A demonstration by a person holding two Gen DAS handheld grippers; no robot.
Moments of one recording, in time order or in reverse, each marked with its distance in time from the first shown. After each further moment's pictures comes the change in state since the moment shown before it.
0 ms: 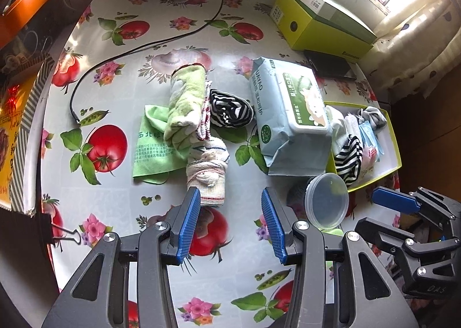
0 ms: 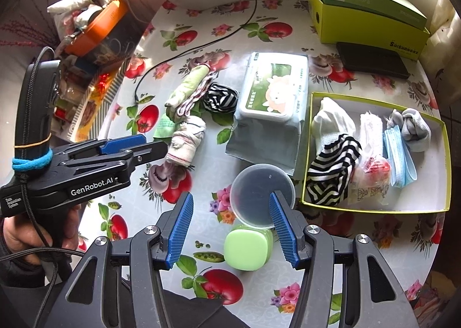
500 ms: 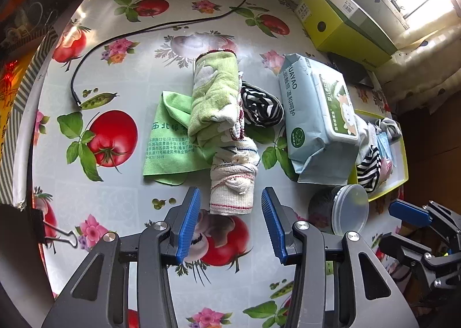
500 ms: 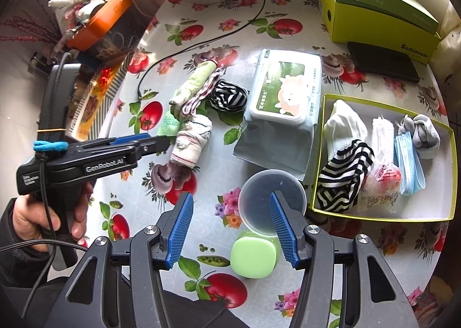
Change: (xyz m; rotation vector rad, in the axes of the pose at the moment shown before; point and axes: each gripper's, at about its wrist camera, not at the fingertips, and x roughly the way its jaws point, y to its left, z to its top) left arm 0.030 0.033 0.008 -0.072 0.044 -0.027; right arm 0.010 0.005 0.008 -0.012 0.024 0.008
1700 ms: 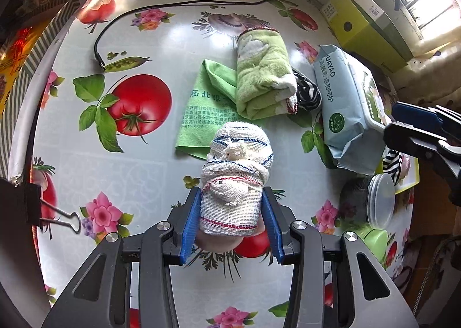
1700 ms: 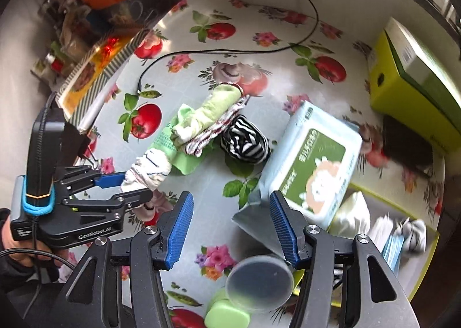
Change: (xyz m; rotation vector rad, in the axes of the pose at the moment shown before) left arm 0.003 0.054 -0.035 -0.084 -0.008 0.011; right arm 0.056 0.048 0.083 -0.357 0.074 -0.103
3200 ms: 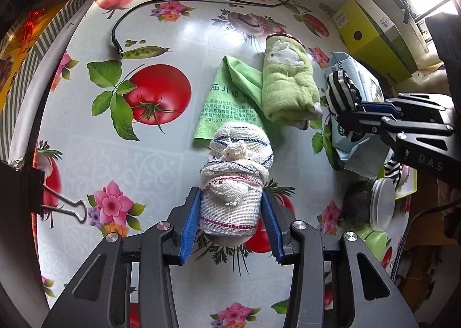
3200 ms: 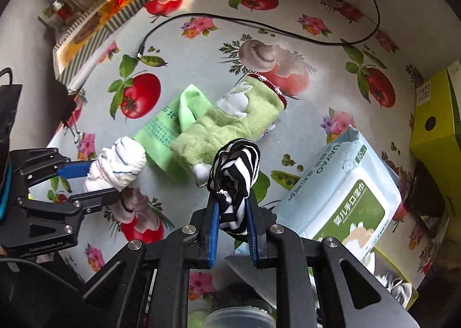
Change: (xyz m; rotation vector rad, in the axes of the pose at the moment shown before) left arm 0.000 -0.001 -0.001 -0.059 0.003 -0.008; right arm 0.046 0.014 0.020 -0.132 0.109 0.025
